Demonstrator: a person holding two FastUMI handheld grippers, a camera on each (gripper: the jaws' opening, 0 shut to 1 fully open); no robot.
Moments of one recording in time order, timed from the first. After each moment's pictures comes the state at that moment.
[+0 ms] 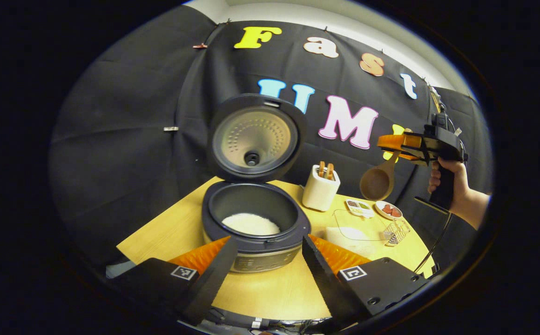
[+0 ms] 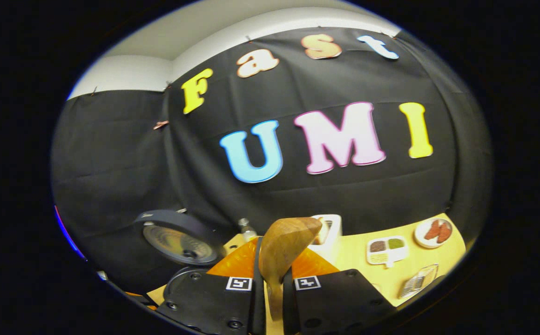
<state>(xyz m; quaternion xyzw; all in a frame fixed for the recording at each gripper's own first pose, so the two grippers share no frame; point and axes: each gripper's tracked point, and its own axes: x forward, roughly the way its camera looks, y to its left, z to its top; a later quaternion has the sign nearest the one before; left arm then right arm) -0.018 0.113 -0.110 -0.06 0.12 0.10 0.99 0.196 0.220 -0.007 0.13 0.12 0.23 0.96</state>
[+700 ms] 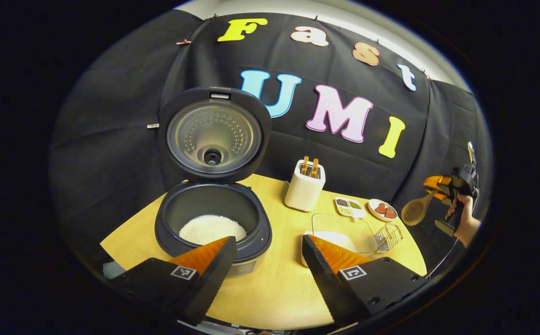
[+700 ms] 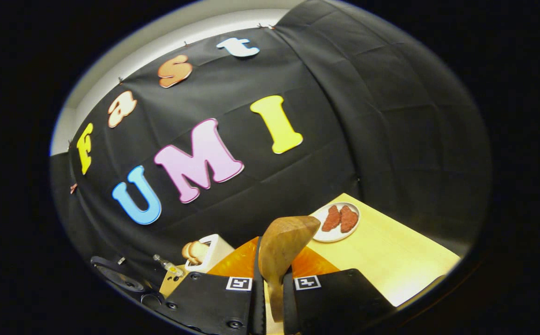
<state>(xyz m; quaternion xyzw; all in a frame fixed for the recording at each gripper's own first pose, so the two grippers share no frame) 0.040 0.053 -0.092 -0.07 0.14 0.12 0.98 0.270 -0.069 -0.092 0.25 0.16 -0.03 0.95</state>
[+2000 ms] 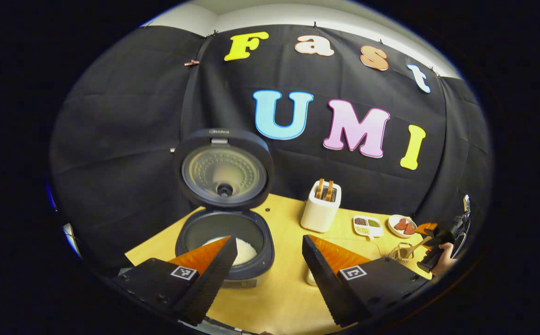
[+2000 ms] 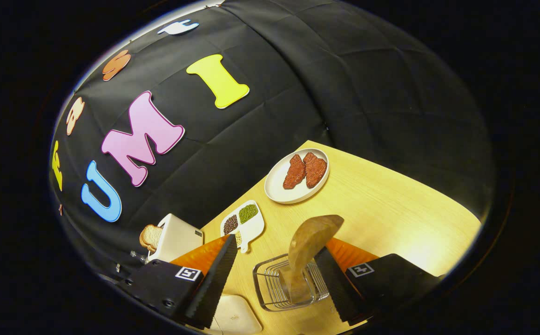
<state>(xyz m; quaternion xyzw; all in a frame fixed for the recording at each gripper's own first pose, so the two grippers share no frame) 0.055 0.047 -0.012 -0.03 0.09 0.21 0.97 0.276 -0.089 -0.242 0.29 0.27 -0.07 0.91</state>
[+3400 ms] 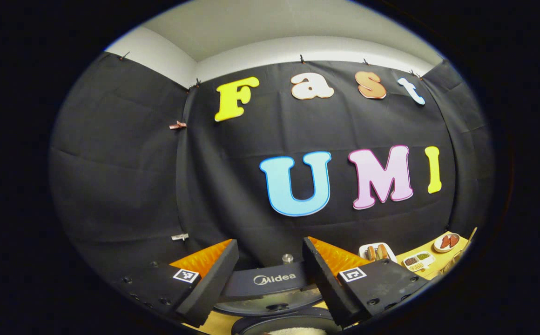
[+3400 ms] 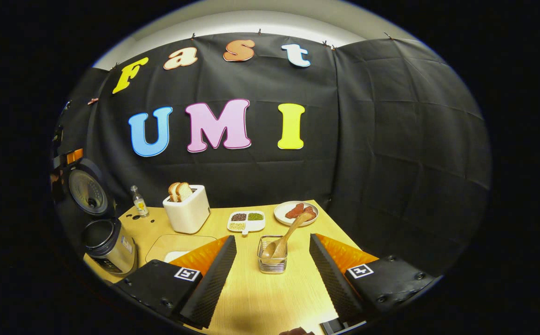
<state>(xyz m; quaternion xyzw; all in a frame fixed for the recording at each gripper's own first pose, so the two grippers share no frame) 0.177 0.217 0.119 0.11 -0.07 0.20 0.97 0.085 -0.043 -0.101 0.01 0.15 0.00 0.99</state>
